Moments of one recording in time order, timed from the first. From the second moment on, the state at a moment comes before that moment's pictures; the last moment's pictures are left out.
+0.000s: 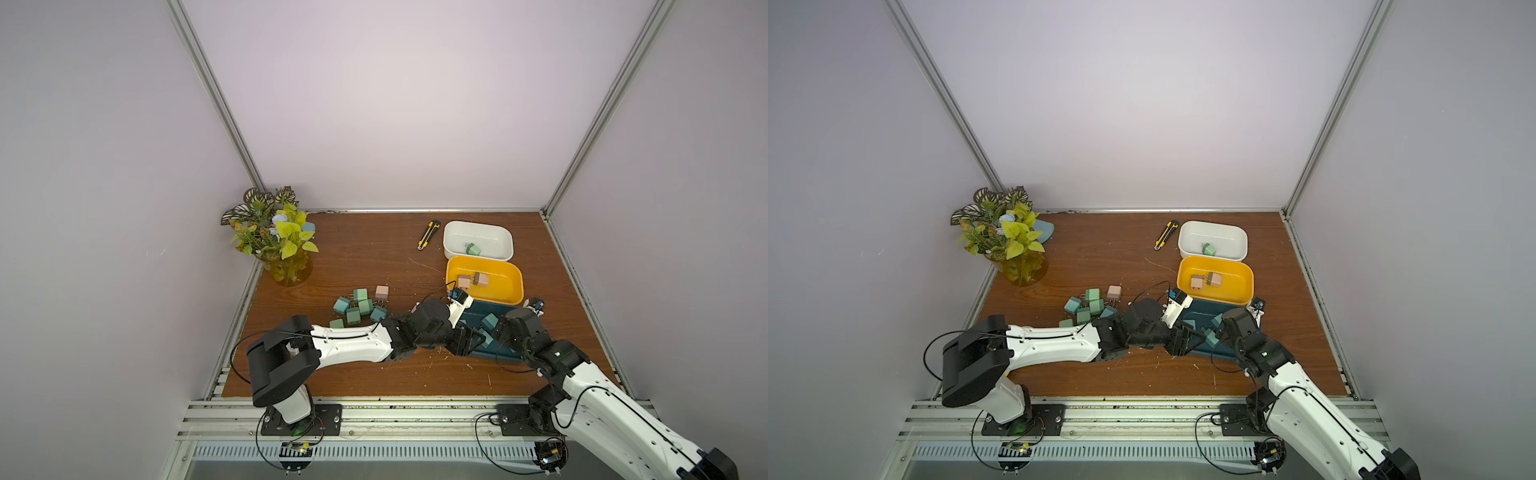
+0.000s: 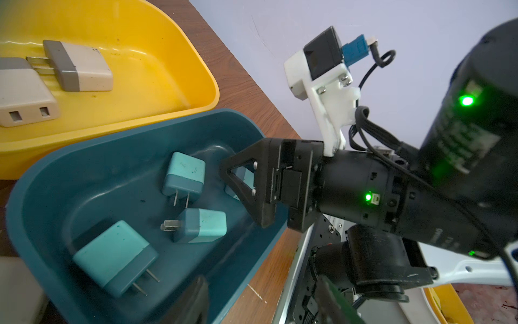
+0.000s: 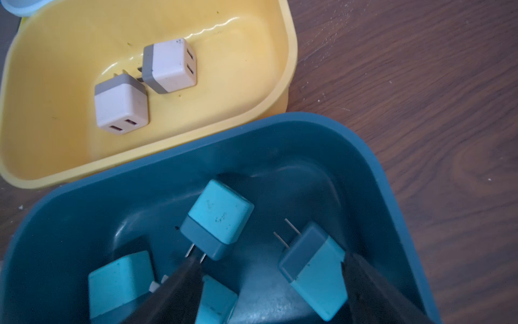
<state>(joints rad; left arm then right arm) -1.13 1.64 0.91 0.30 0.24 -0.60 0.51 0.73 0.42 -0.62 0.46 0.83</state>
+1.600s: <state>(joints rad) -1.03 1.26 0.75 0.08 -0.04 -0.46 0.64 0.85 0.59 -0.31 0.05 0.70</state>
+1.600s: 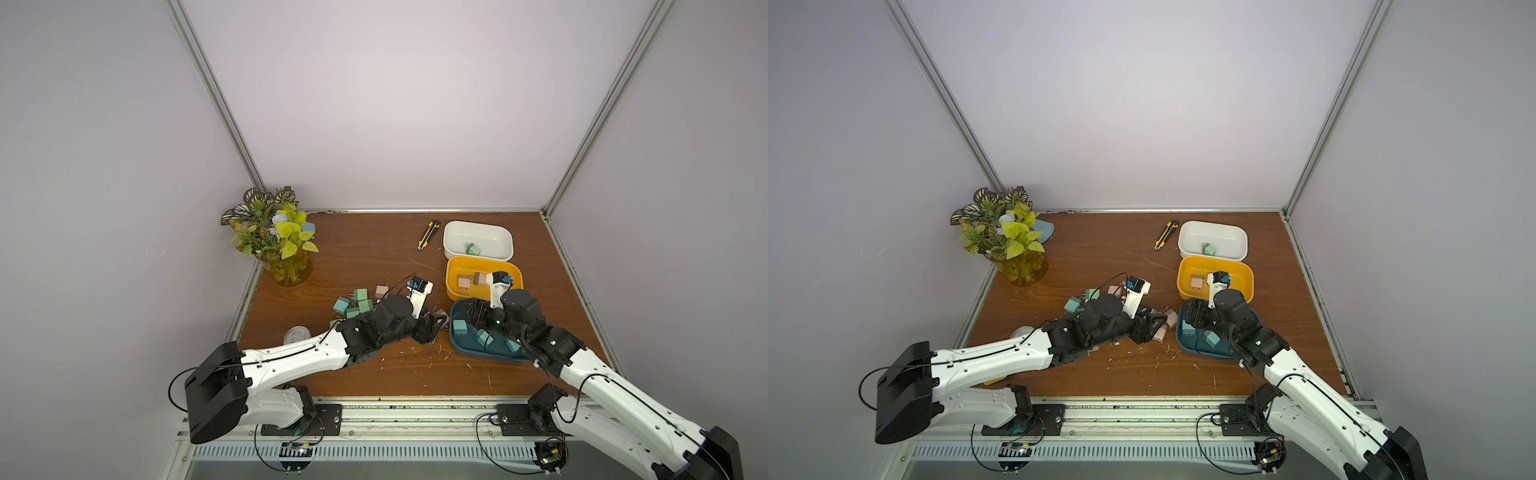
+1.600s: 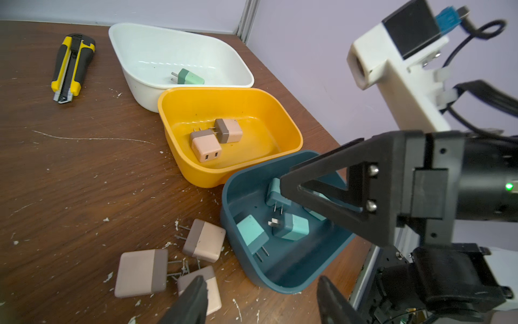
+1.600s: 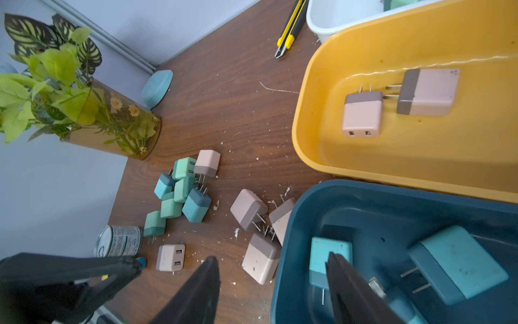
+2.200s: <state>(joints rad) -1.02 1.04 0.70 -0.08 -0.27 -0.40 0.69 1.13 0.85 -0.32 0.11 0.59</state>
